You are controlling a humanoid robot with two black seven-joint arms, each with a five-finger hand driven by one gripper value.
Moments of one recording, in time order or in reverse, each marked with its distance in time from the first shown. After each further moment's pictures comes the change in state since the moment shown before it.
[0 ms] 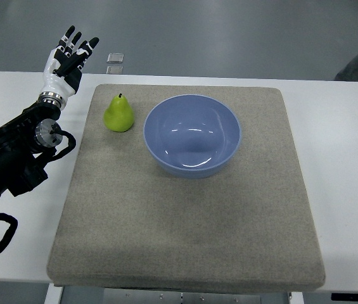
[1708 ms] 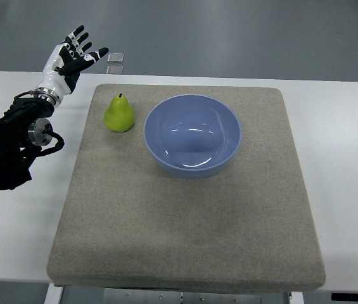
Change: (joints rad) left arm -0.038 0.057 0.218 -0.005 0.134 0.019 0.005; right arm 0.000 0.000 0.000 0.000 0.000 0.000 0.000
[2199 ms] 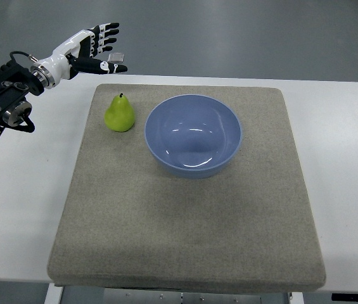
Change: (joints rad) left arm -0.120 0.127 0.032 -0.065 0.593 -0.174 -0.006; right arm 0.000 0.000 0.000 0.000 0.000 0.000 0.000
